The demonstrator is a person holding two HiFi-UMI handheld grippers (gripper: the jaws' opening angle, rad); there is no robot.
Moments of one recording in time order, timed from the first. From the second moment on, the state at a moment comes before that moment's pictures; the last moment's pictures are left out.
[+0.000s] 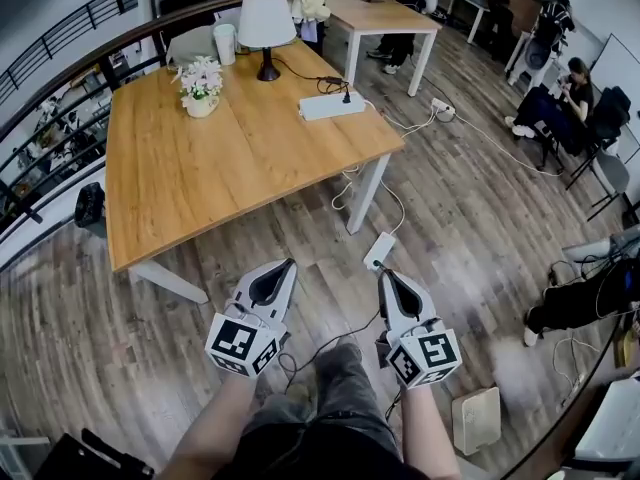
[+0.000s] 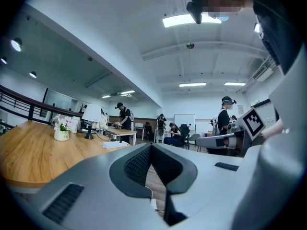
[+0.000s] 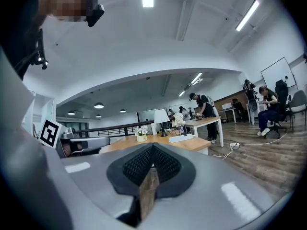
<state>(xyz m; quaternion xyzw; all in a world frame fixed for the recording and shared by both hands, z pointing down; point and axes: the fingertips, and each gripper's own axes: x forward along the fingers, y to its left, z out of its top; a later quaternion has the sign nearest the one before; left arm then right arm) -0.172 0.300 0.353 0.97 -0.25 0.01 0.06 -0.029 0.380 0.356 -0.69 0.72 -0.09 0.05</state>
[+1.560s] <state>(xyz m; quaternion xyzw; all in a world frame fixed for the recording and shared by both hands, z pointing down) -0.037 0.127 0.352 0.93 -0.36 0.01 0.05 0.123 0.188 0.368 -0.60 0.79 -0.11 0.04</state>
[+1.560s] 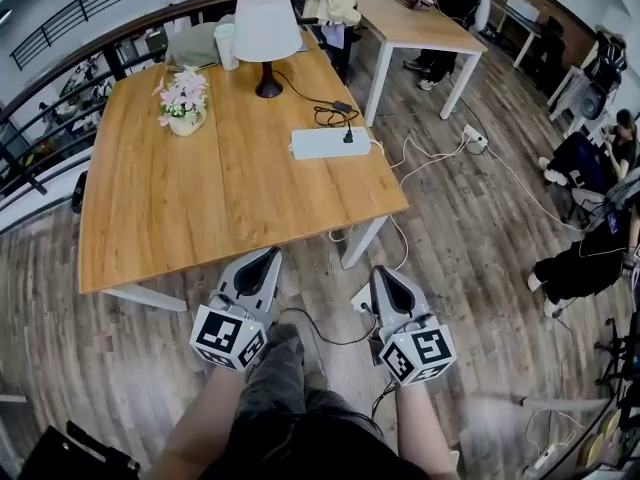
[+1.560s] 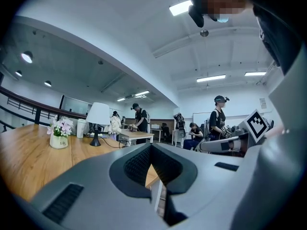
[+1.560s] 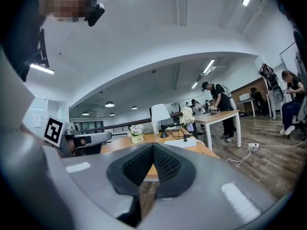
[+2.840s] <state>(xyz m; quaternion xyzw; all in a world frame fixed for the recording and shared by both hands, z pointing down) 0.047 -0.109 0.391 0.96 -0.25 0.03 0.09 0.151 -0.065 0.403 -0.63 0.76 -0.15 0.01</state>
